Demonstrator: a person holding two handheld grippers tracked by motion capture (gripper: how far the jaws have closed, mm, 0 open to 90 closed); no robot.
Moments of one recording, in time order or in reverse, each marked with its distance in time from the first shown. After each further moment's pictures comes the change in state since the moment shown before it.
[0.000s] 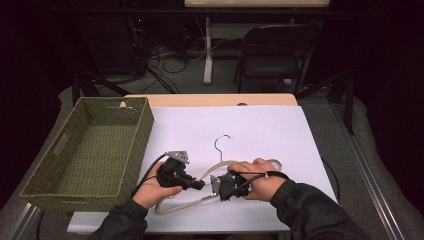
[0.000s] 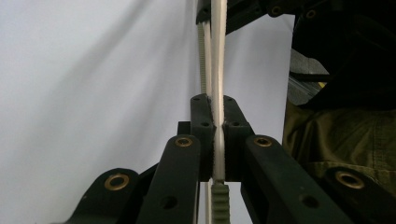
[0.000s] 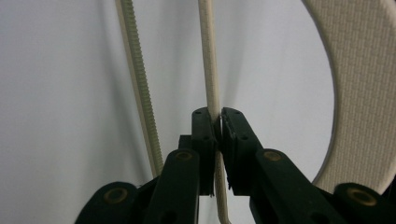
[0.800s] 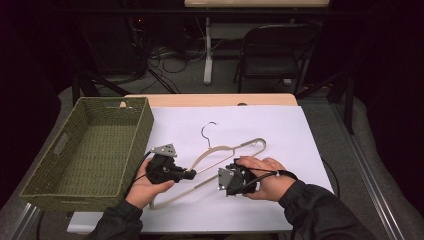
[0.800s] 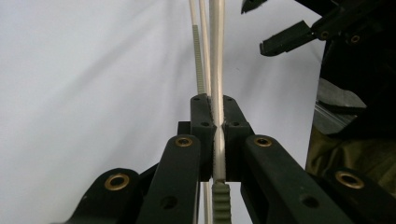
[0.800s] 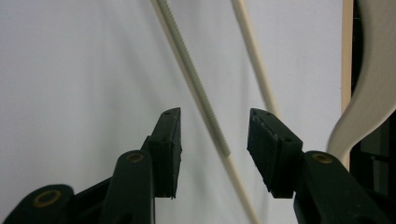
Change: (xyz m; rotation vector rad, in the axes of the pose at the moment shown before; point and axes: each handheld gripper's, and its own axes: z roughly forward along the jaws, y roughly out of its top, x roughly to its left) left arm -0.004 -0.004 -0.033 -0.130 0.171 -0.023; right arm -0.008 -0.018 -0.017 -0.103 -0.043 0.104
